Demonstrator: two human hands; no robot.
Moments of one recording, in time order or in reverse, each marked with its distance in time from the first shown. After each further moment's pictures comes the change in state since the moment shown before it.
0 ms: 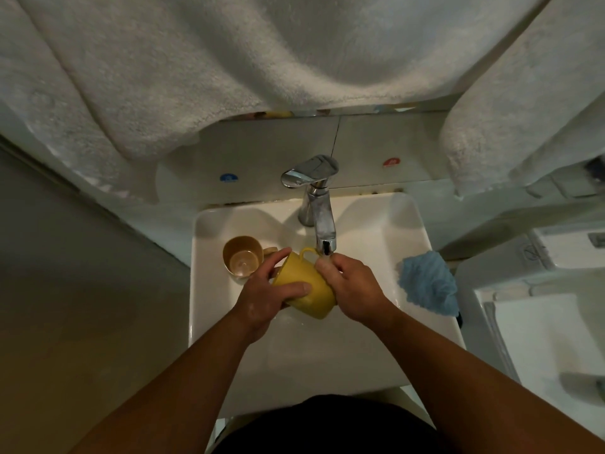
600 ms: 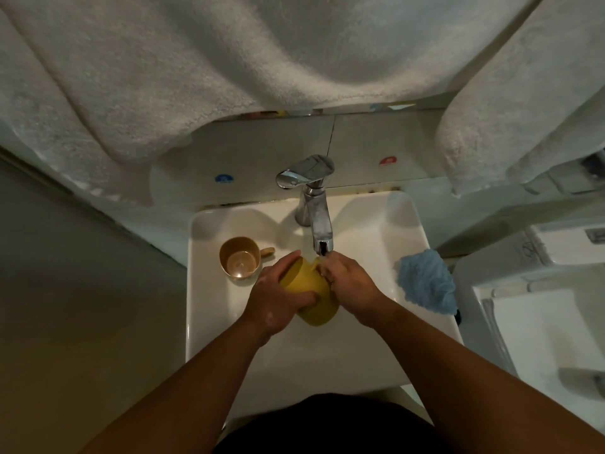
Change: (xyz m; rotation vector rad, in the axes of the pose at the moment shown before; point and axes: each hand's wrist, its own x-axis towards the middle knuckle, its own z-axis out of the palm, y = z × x) left_hand 0.000 -0.003 0.016 0.454 0.094 0.126; right_hand 0.003 -0.007 0.001 0.267 -0.035 0.127
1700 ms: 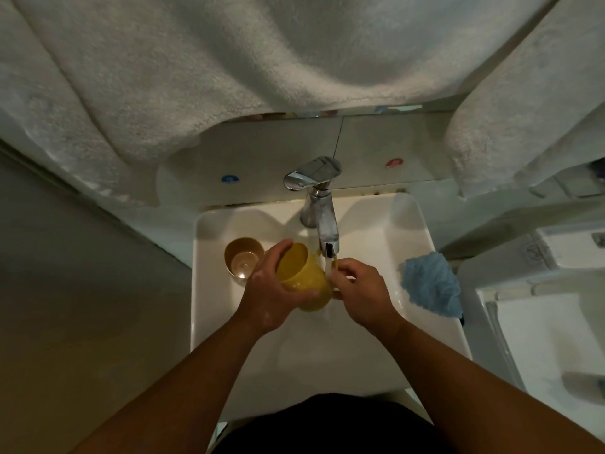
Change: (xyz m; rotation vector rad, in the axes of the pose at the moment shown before) left_hand -0.002 0.005 -0.019 0.188 0.085 0.262; right_hand 0.002 0.028 0.002 -0.001 0.160 -0.018
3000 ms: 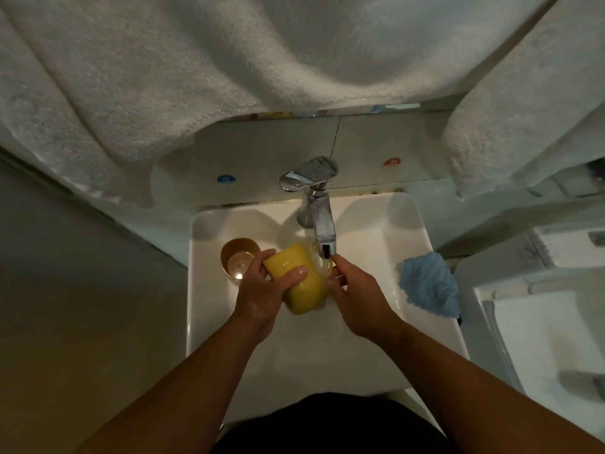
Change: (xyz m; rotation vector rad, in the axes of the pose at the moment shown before) left_hand 0.006 0.004 0.014 -0.664 0.153 -0.432; right_hand -0.015 -0.012 -0.007 -0.286 -0.094 -0.274
